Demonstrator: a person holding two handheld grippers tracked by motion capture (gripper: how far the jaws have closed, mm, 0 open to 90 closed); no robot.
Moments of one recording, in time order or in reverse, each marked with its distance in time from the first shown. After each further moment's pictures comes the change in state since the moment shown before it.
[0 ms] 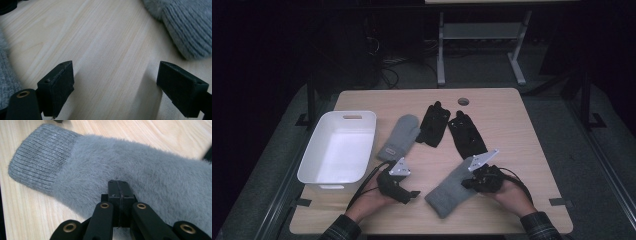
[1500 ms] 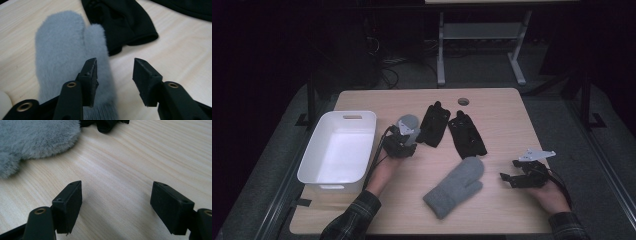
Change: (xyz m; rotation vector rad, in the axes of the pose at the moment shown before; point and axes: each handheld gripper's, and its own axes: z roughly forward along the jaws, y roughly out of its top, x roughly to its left) left arm 0.067 0.070 0.012 0.022 0.408 -0.208; right arm -0.077 -0.102 -0.049 -0.170 -0.330 0.245
